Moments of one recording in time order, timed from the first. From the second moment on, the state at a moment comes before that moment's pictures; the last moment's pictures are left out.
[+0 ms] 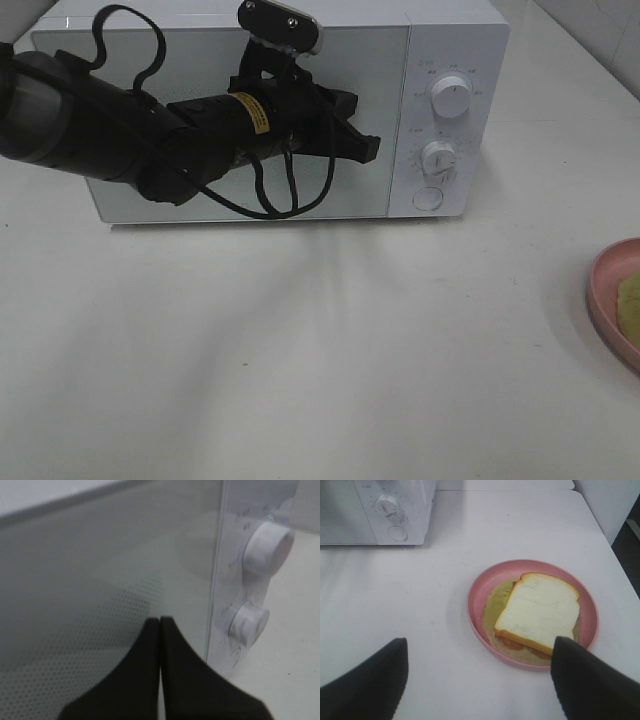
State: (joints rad) left arm -0.65 2.07 -1.21 0.15 -0.54 -0.08; right arm 0.07 0.00 -0.51 -0.09 1.04 0.06
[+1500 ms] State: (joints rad) left arm -0.69 1.76 -0.81 0.05 -0.54 -0.08; right arm 0.07 0.00 -0.51 -0.09 1.04 0.06
